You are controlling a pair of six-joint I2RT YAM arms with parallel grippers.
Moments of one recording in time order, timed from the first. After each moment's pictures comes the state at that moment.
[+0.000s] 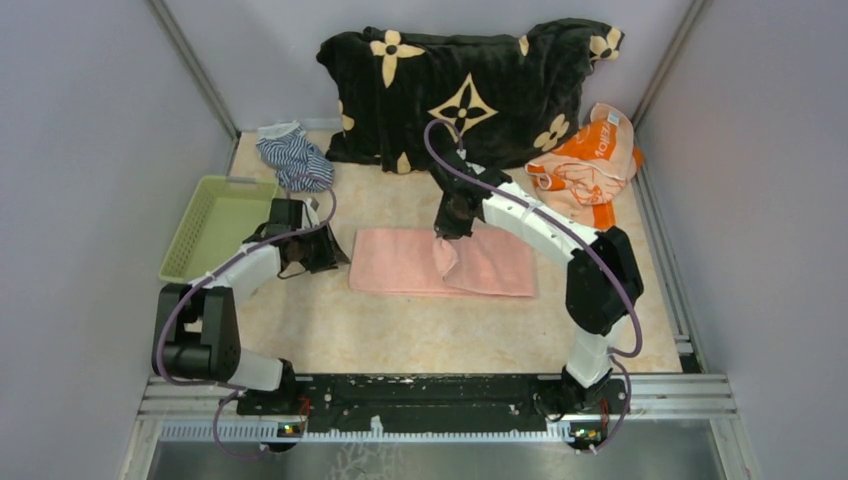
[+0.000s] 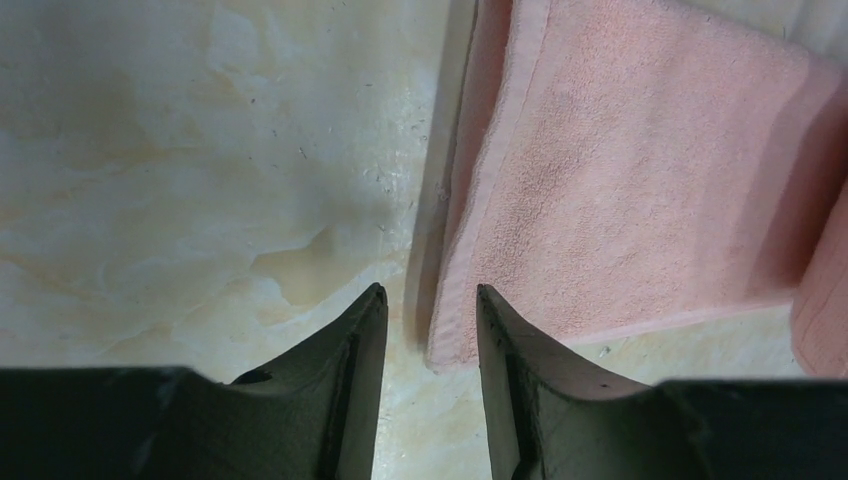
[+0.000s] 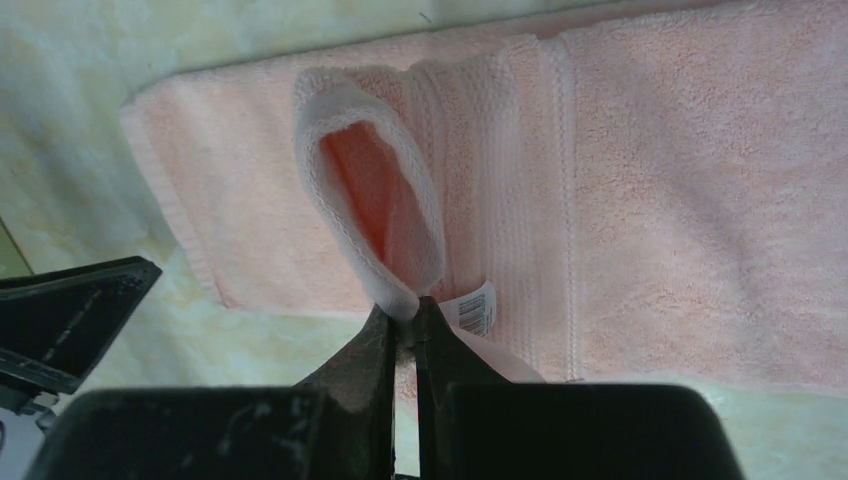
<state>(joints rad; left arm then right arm) -0.11 1.42 0.75 -0.29 0.29 -0.41 0.67 1.77 1.52 -0.84 0.11 0.87</state>
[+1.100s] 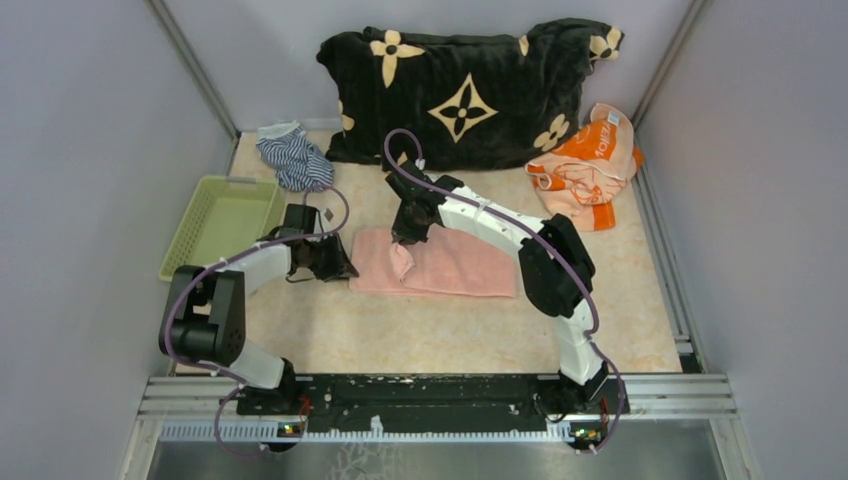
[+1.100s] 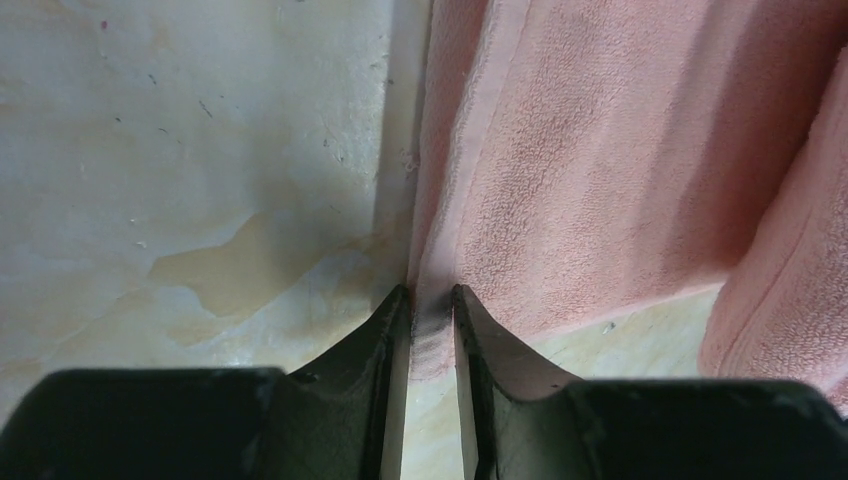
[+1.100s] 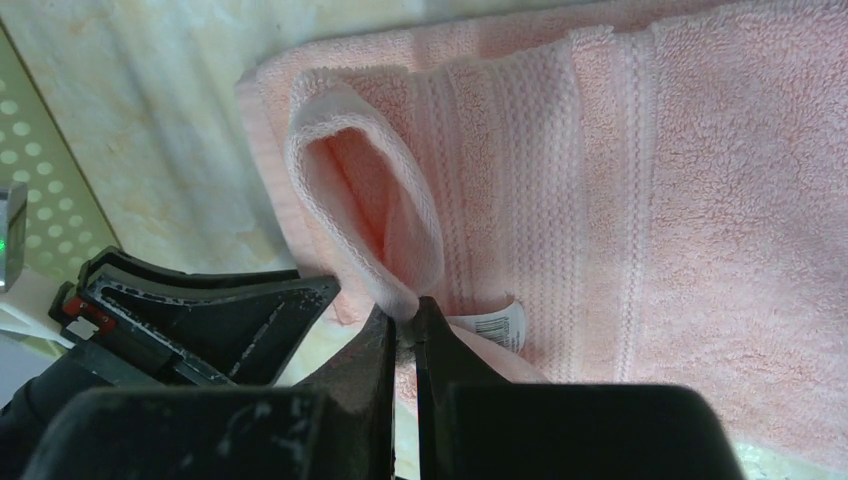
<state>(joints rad) -0.16 1.53 0.73 -0.26 0.35 -0.43 0.81 2.04 1.72 -0.72 0.04 1.03</state>
